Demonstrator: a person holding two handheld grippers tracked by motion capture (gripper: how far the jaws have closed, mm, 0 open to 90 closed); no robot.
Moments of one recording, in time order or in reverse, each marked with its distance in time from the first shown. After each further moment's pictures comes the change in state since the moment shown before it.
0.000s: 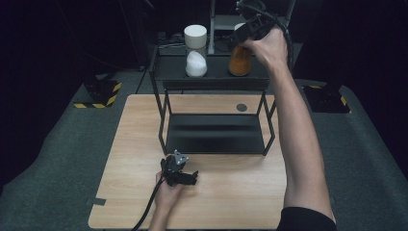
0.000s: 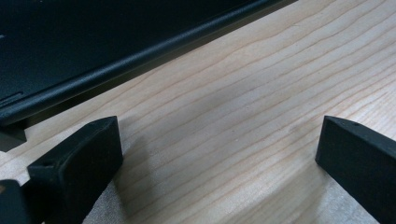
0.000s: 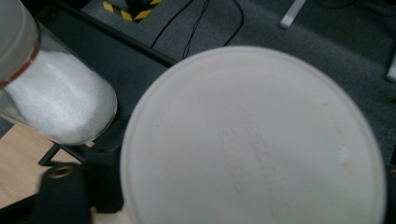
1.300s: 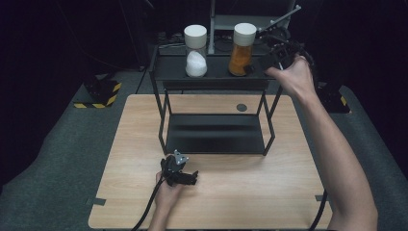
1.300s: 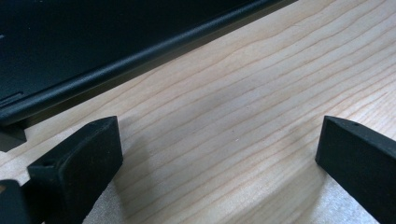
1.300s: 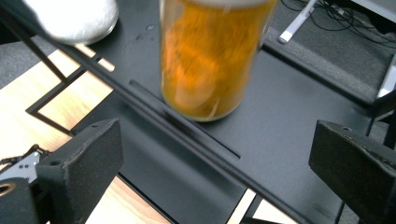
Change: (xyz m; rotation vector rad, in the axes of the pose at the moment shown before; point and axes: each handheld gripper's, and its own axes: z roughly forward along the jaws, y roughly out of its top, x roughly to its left) left arm 0.000 0.000 0.000 0.002 0.000 0.002; right arm -0.014 -0.098 -0.022 -0.062 0.018 -0.107
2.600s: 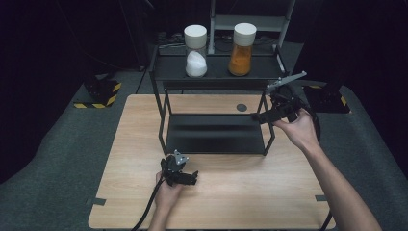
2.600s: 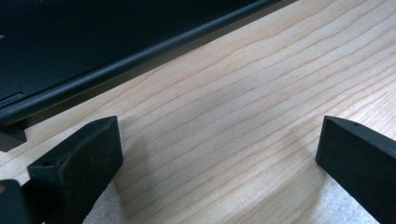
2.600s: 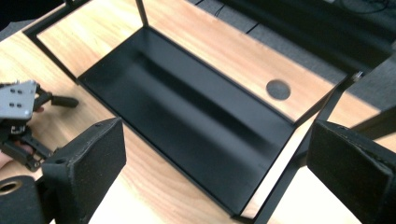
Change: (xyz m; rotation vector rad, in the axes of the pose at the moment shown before) left arm 0.000 0.000 0.000 -0.001 0.000 0.000; right arm 0.008 -0.132 0.038 -0.013 0.070 0.012
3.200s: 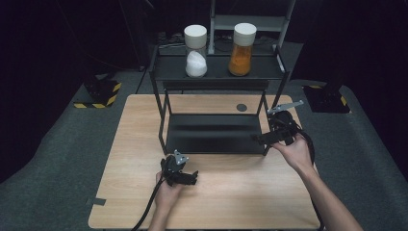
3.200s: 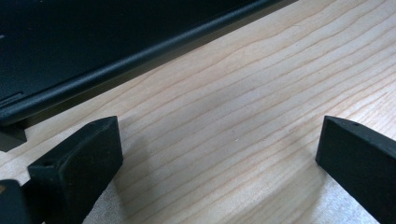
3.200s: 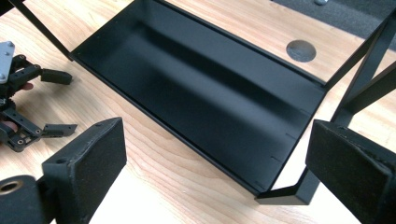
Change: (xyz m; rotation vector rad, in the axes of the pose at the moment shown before) left arm 0.000 0.000 0.000 0.000 0.000 0.000; right arm 0.002 -0.064 0.036 -0.003 0.028 0.072
